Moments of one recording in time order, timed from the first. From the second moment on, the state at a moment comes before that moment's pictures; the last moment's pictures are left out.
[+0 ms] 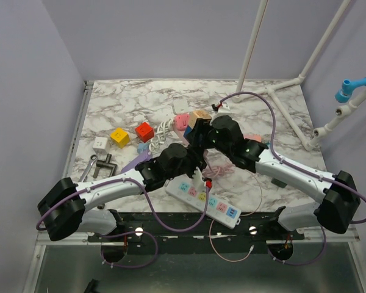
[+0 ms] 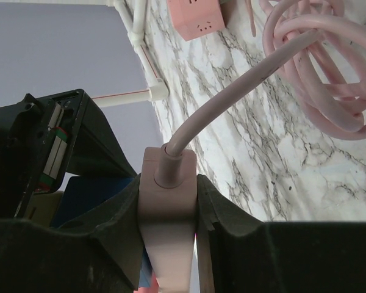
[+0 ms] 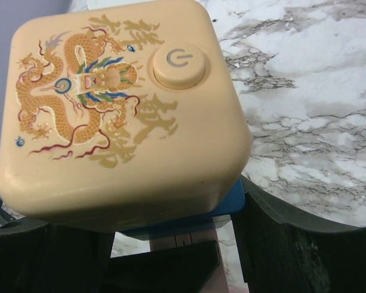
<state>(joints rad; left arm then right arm) -0.97 1.28 0.72 0.13 0.07 1.42 0.83 1.36 1.04 -0.11 0.25 0.60</state>
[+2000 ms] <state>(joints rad) -0.92 1.57 0.61 0.26 0.04 1.46 0.76 1.17 0.92 0.45 0.56 0.41</state>
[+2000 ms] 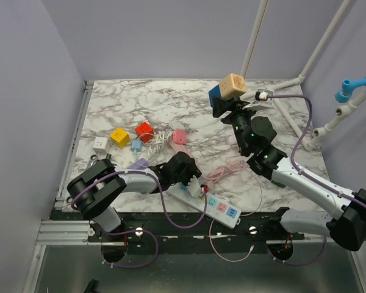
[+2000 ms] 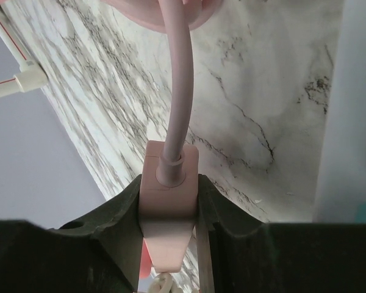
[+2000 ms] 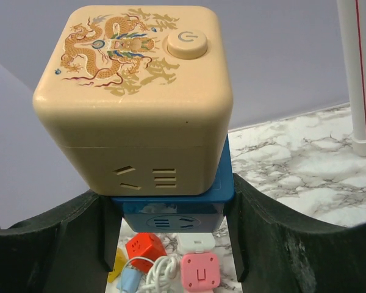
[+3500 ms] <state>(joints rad) -0.47 1.12 1.45 -0.89 0.77 0.73 0.86 1.18 1.03 -0.17 -0.22 -0.03</state>
